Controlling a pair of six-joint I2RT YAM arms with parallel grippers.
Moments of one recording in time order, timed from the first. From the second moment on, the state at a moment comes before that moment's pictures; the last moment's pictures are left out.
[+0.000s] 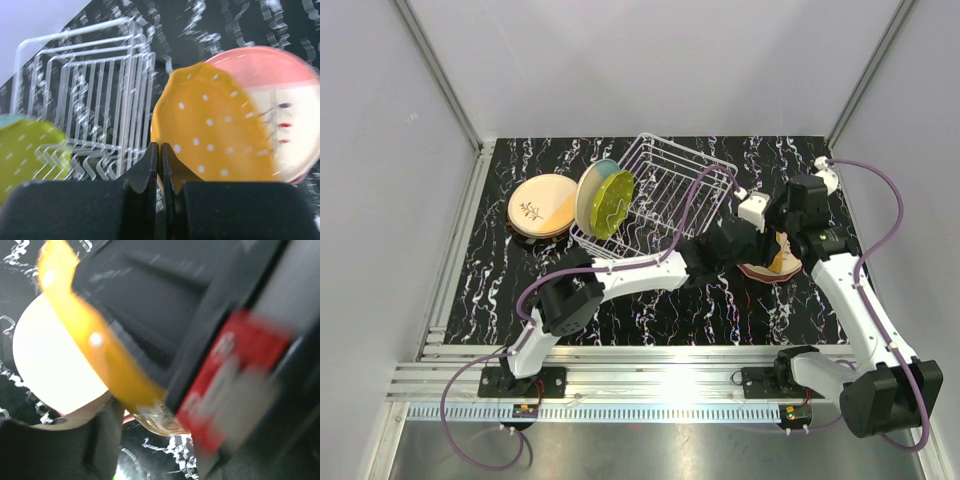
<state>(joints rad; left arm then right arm) -1.15 2.13 1.70 0.12 -0.23 -0.54 0.17 1.10 1.01 -0.44 0.17 0.68</state>
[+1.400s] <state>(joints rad) -1.05 1.57 1.60 -0.33 -0.44 -0.10 0.18 0.69 1.12 -0.57 0.19 0.62</state>
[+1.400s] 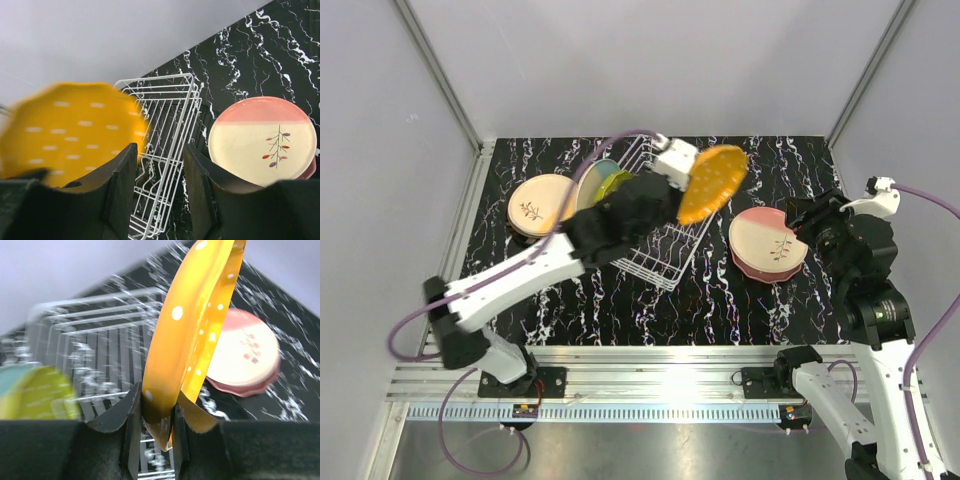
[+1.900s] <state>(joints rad) -0.77 1.19 1.22 -0.47 -0.70 -0.06 0.18 0.65 0.92 -0.53 0.16 0.60</state>
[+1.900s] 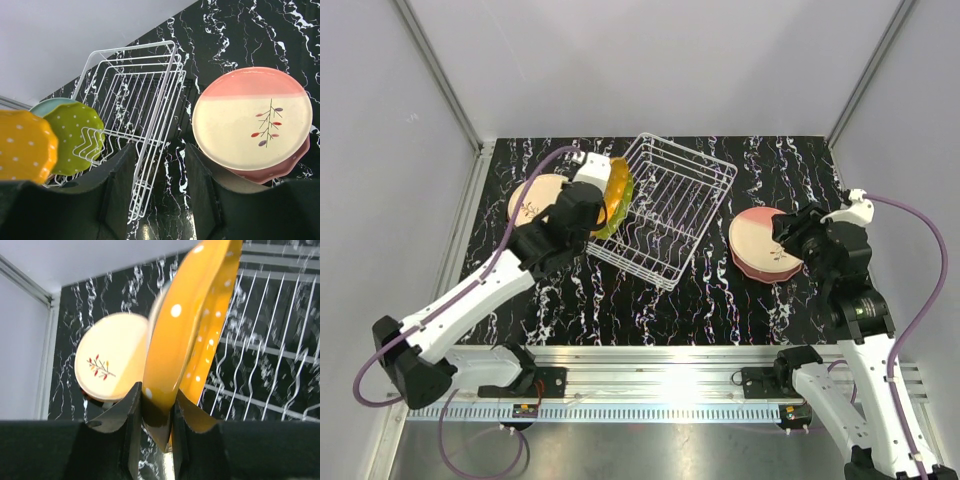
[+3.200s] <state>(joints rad) -0.80 1.42 1.25 -0.44 -0.79 -0.05 0.18 0.60 0.74 -0.43 0.16 0.55</state>
